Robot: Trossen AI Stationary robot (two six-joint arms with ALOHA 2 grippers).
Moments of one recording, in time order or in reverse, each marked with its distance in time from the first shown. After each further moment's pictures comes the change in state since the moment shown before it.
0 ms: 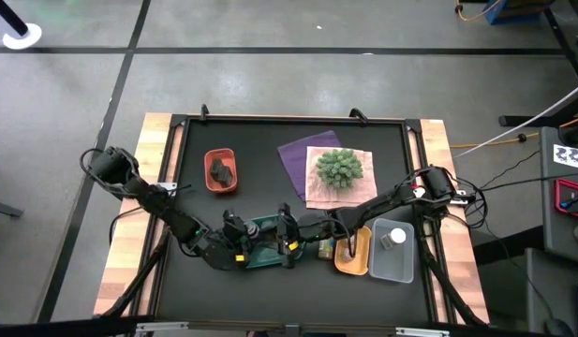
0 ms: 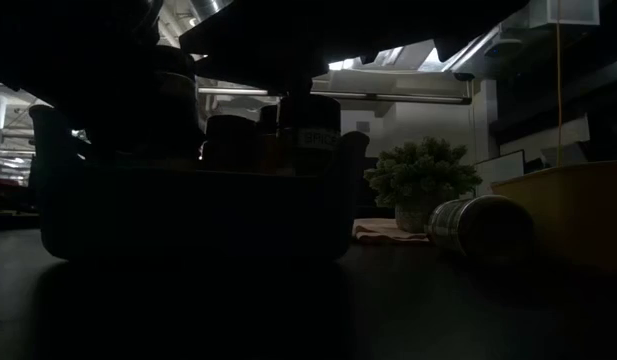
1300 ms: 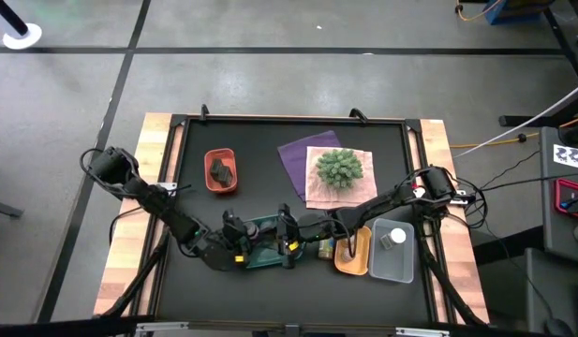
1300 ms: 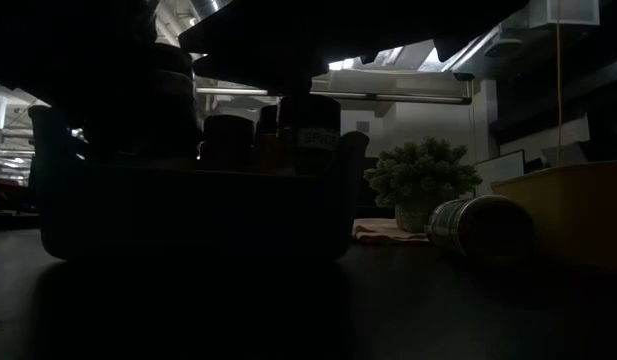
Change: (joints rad) left arm -0.014 0.000 0.000 0.001 -0.005 -0.018; right arm 0.000 0.000 0.000 0.000 -0.009 0.000
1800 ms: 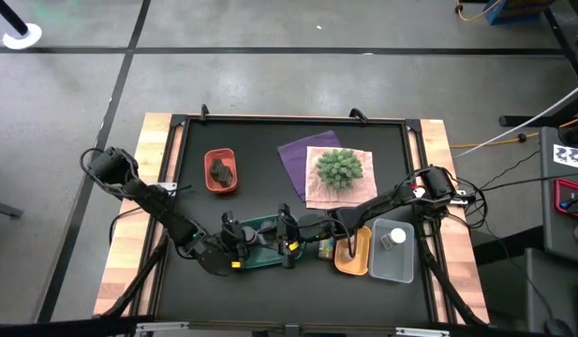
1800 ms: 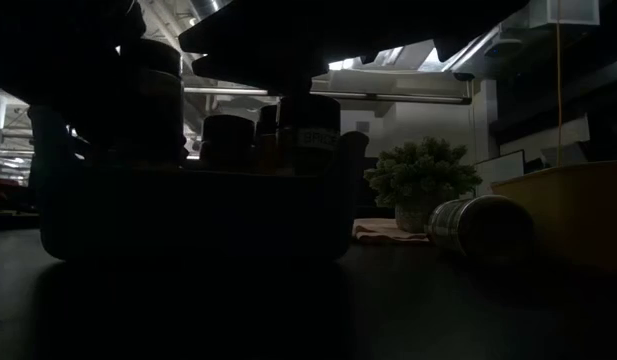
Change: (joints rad) left arm -0.034 0.000 -0.001 -0.026 0.003 0.089; right arm 0.000 0.000 0.000 0.000 0.000 0.000
